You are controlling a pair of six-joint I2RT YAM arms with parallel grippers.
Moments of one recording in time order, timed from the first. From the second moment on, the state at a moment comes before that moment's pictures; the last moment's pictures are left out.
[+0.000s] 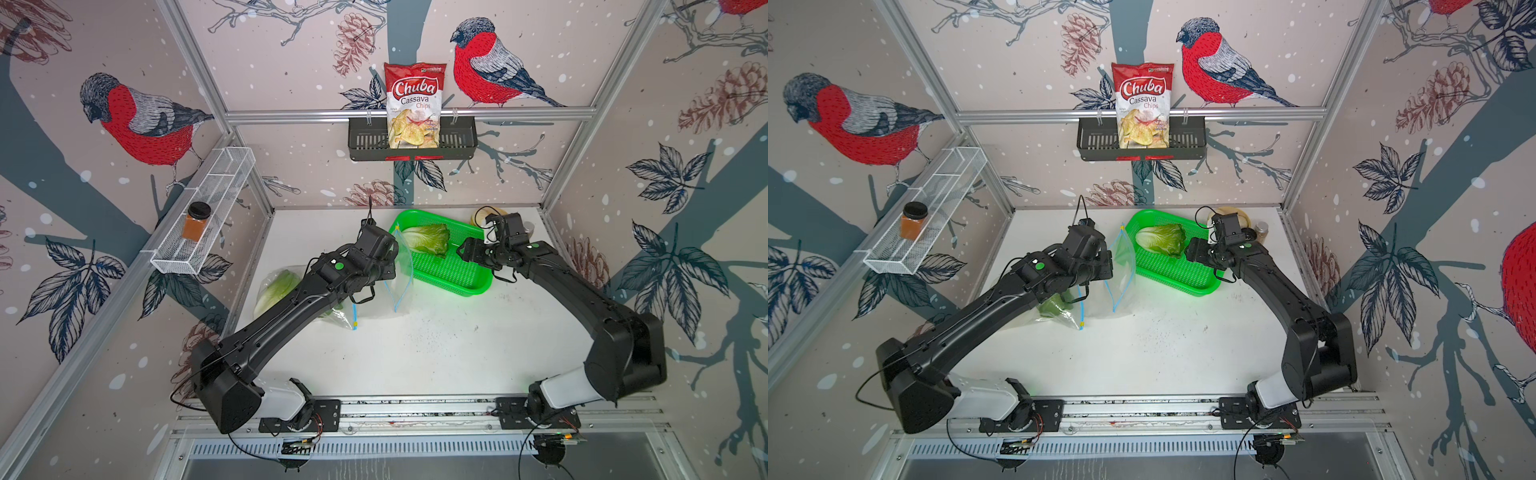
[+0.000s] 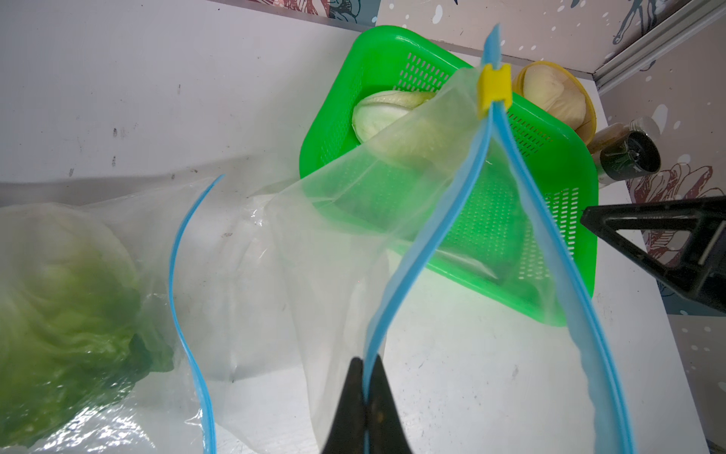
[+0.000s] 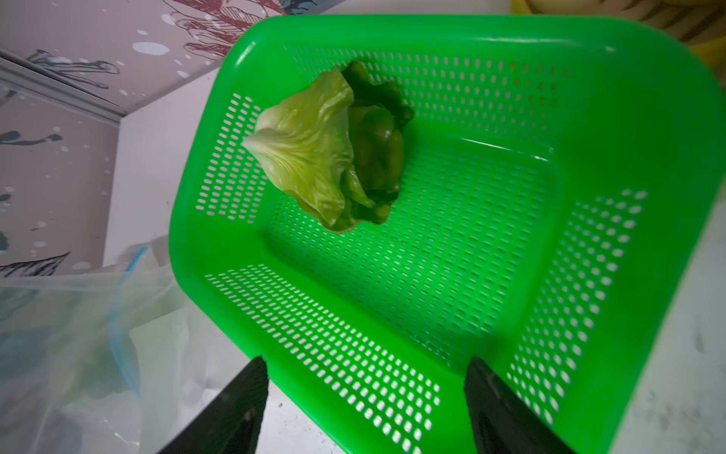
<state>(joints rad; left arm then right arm) -0.72 1.38 1.35 -0.79 -0.23 -0.66 0.32 1.52 1.19 -0.50 -0.26 0.45</state>
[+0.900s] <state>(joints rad) -0.72 1.51 1.38 -0.73 -0.15 -0.63 0.29 2.08 1.48 -0.17 -0.55 0.52</state>
